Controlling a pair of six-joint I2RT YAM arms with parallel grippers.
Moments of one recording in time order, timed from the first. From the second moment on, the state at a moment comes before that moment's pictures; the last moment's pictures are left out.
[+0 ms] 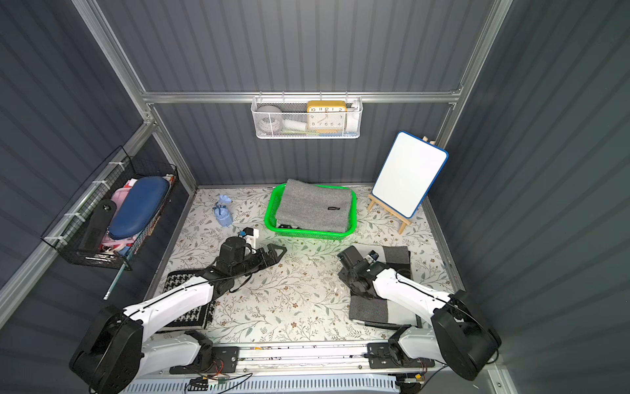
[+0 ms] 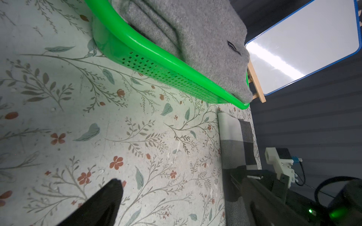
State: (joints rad) left arm -0.51 1.23 0.56 0.12 0.31 -0.76; right arm 0.64 1.28 0.67 -0.47 0.16 1.34
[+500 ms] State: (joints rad) left arm -0.51 1.26 0.56 0.13 0.31 -0.78; right arm 0.69 1.16 0.69 -0.85 0.22 1.20
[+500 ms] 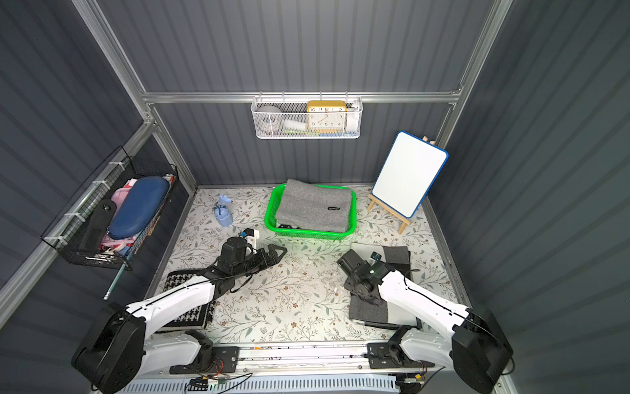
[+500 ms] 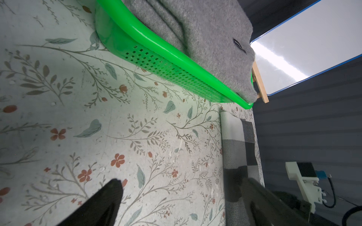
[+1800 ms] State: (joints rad) left arm -0.51 0.96 0.38 0.01 0.21 -0.91; right arm 0.98 1.63 1.10 -0.32 0.22 1.20
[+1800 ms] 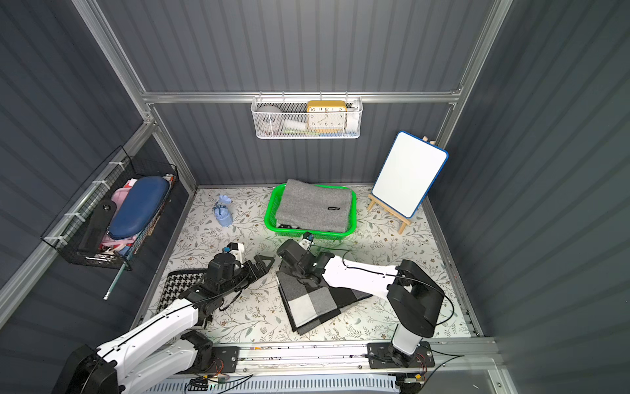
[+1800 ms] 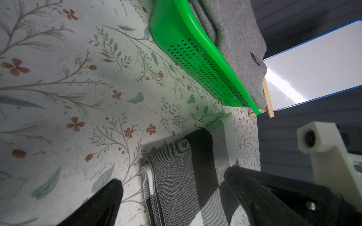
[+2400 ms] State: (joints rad) left arm -0.53 1.07 0.31 0.12 0.39 -0.94; right arm 0.64 1.22 0.58 -0.51 0.19 1.02
